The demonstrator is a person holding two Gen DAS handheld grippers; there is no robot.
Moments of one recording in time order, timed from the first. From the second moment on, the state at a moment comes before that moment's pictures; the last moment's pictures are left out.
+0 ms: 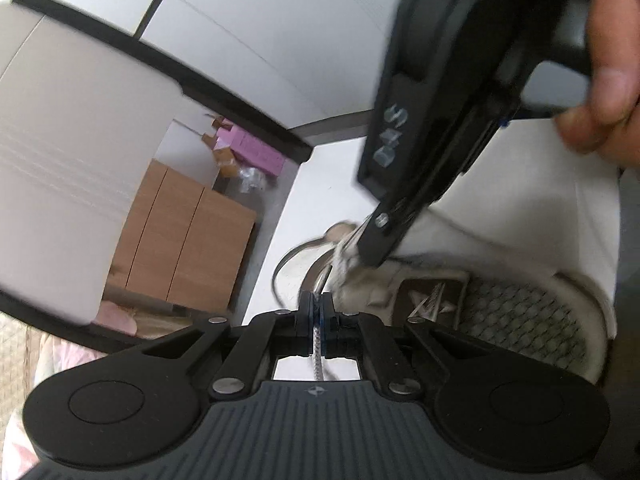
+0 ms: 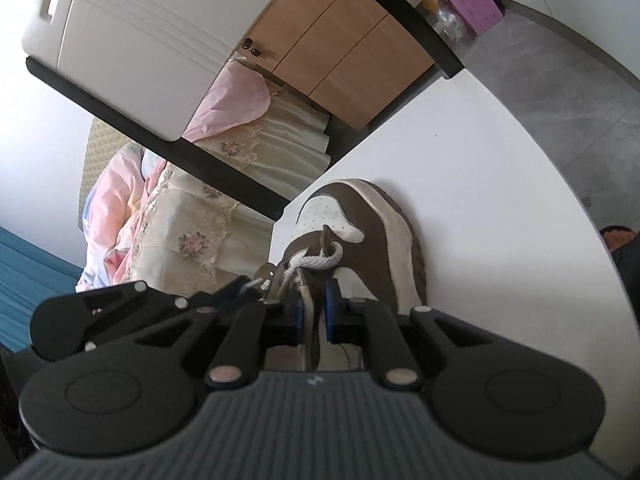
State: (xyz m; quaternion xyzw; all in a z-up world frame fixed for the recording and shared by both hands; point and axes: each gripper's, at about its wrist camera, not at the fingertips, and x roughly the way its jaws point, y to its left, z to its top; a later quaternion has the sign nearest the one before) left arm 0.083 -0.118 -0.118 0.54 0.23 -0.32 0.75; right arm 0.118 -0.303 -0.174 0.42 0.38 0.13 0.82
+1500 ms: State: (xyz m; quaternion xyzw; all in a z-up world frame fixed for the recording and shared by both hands) left arm 0.077 -0.120 -0.088 0.55 0.25 -0.24 0.76; right arm 0.121 -0.316 -0.182 0.46 0.38 0.14 0.79
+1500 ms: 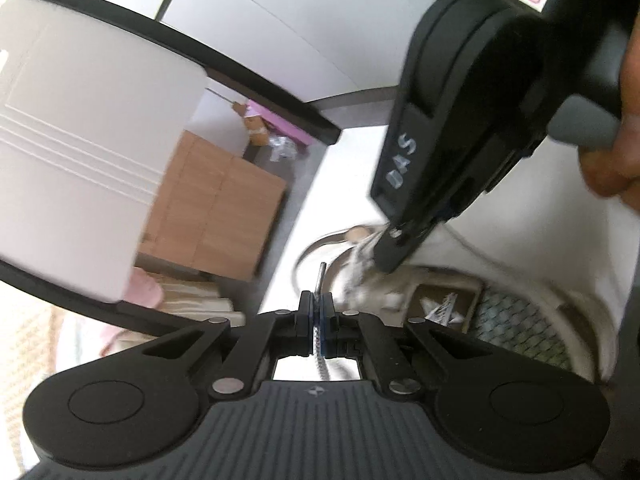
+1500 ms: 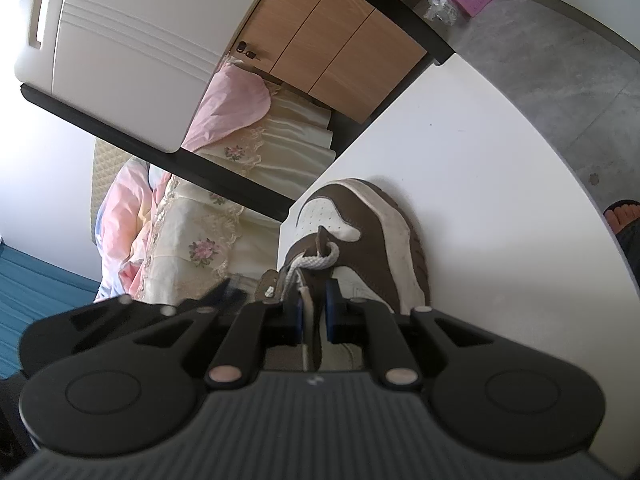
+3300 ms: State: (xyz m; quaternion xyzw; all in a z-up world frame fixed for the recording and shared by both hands) left arm 0.072 -0.141 -0.095 0.45 0.22 -0.23 0.84; right arm 0.114 -0.328 -0.158 0.52 0.29 0.20 0.78
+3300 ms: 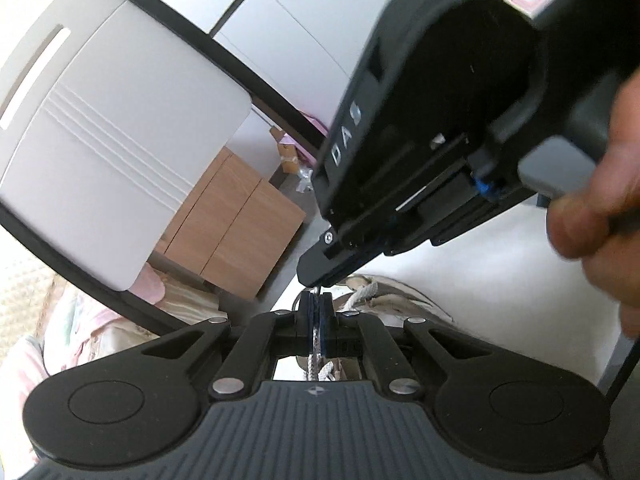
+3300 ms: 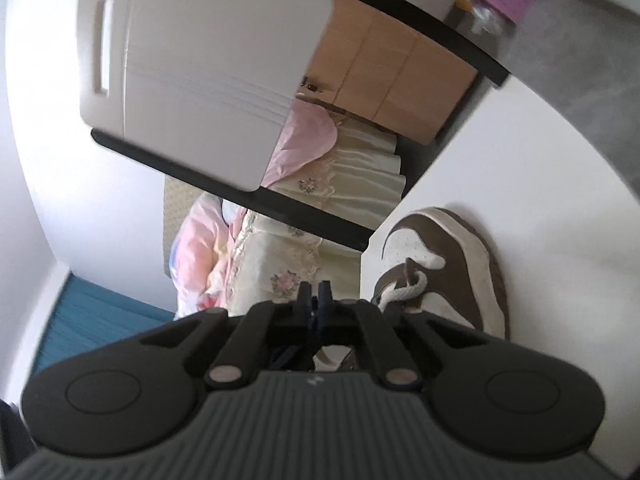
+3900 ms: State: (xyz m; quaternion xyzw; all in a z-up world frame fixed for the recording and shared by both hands) left arm 0.073 -0.119 -0.106 0.48 0.19 -0.26 0.82; right arm 0.116 -0.335 -0.177 0.59 0.30 0.19 0.73
